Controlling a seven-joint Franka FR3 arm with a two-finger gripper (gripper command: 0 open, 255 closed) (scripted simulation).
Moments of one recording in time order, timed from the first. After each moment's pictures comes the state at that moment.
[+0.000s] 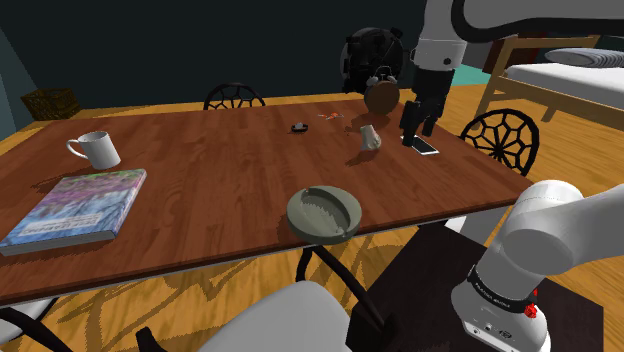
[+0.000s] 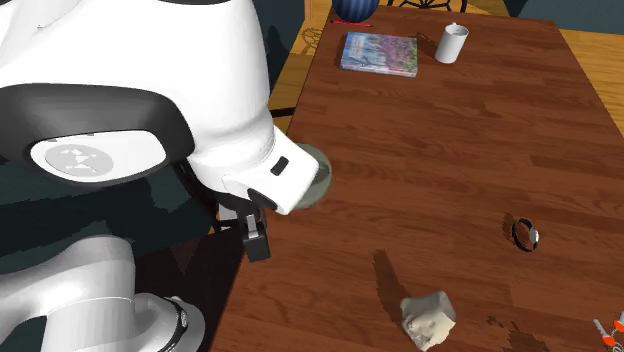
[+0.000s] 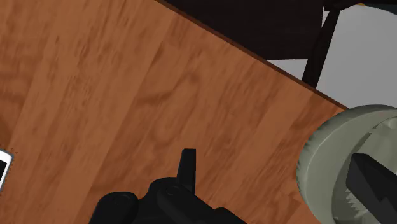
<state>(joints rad) -0.02 -0.83 0.04 -2.41 0.06 1.54 0.06</state>
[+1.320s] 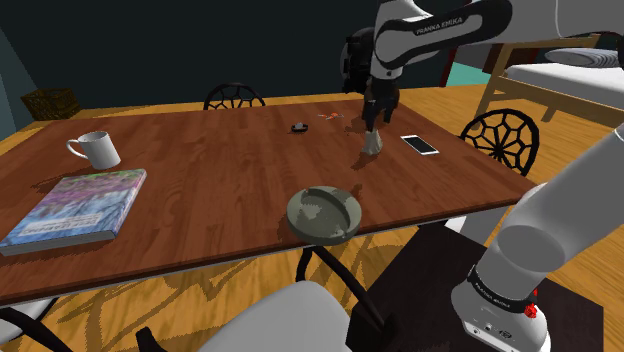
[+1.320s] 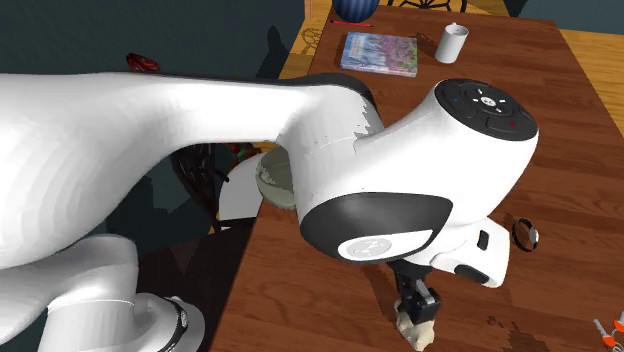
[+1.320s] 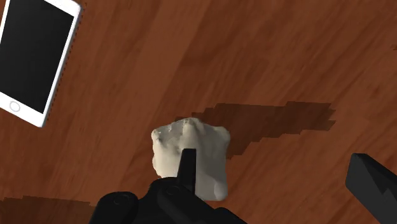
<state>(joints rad) -0.11 -0.27 -0.09 -2.15 -0.10 1.90 -0.10</state>
